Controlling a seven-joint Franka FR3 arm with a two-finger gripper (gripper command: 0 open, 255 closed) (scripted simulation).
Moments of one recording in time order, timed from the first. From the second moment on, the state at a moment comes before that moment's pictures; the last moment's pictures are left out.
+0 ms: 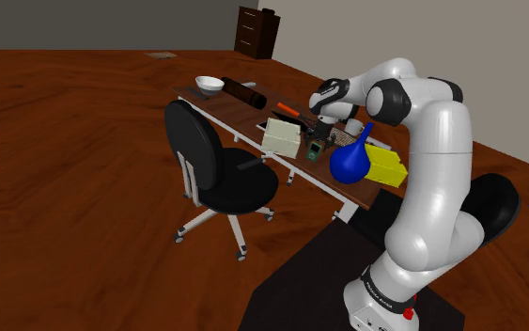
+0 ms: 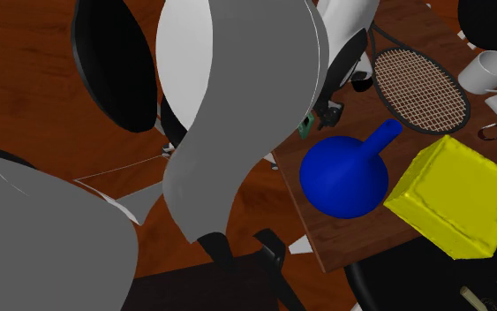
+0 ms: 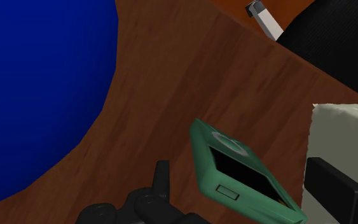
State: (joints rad) arm -0.38 0.58 -0.32 -1.66 0.21 2.20 0.14
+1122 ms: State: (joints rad) arm -0.38 0.57 -0.32 -1.65 0.20 2.18 0.14
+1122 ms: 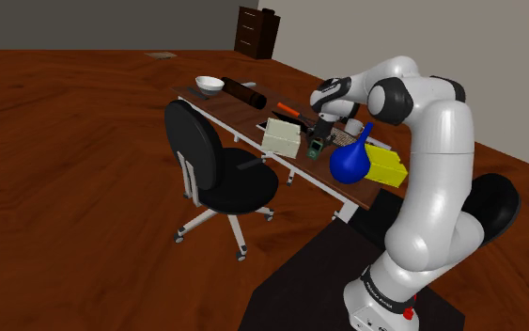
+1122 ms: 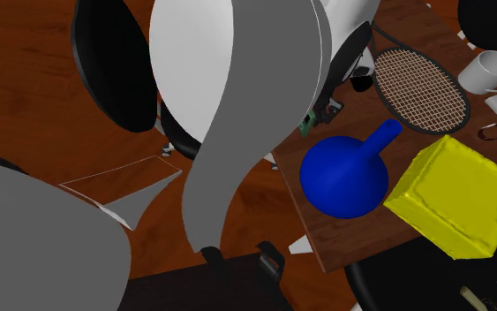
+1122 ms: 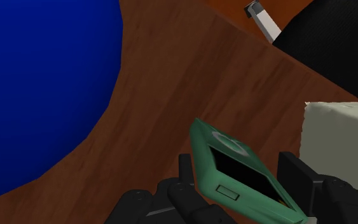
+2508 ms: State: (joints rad) arm -0.36 0.46 -0.35 -1.54 0.15 1.96 0.17
